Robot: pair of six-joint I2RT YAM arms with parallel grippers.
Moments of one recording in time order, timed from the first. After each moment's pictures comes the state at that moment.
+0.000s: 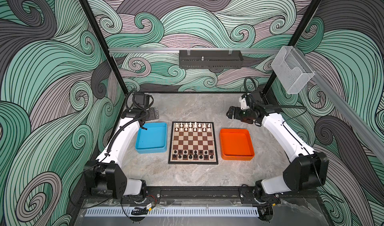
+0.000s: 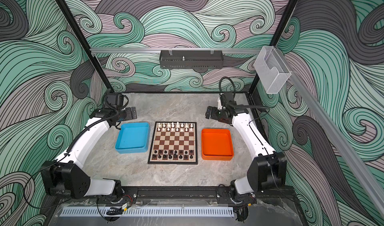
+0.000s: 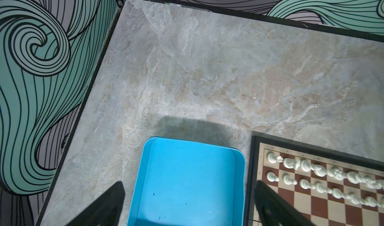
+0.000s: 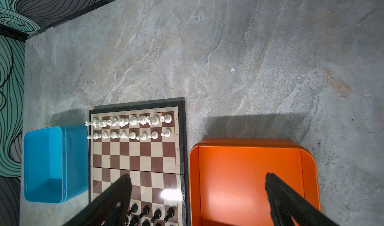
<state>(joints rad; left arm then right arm) -0.10 1.37 1.24 -0.75 -0.23 -0.23 0.21 1.45 1.31 -0.82 -0.12 0.36</state>
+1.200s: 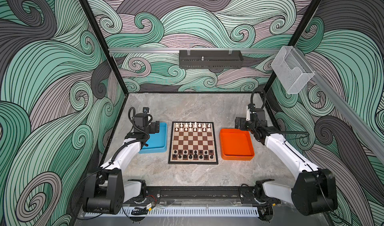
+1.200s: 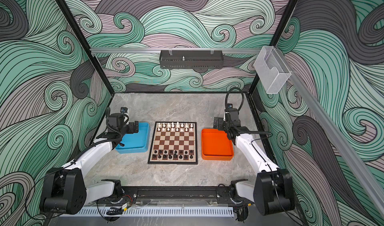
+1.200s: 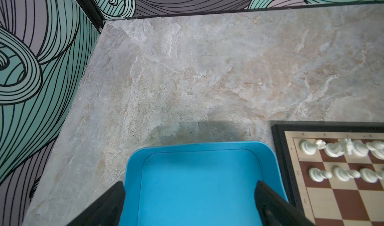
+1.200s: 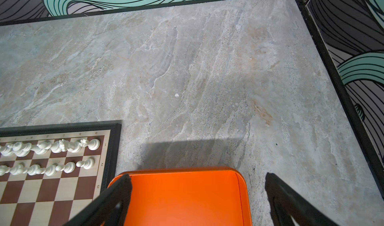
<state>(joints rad) -0.05 1.22 0.63 -0.05 -0.15 -0.01 0.16 1.25 0.83 -0.32 0.12 0.14</state>
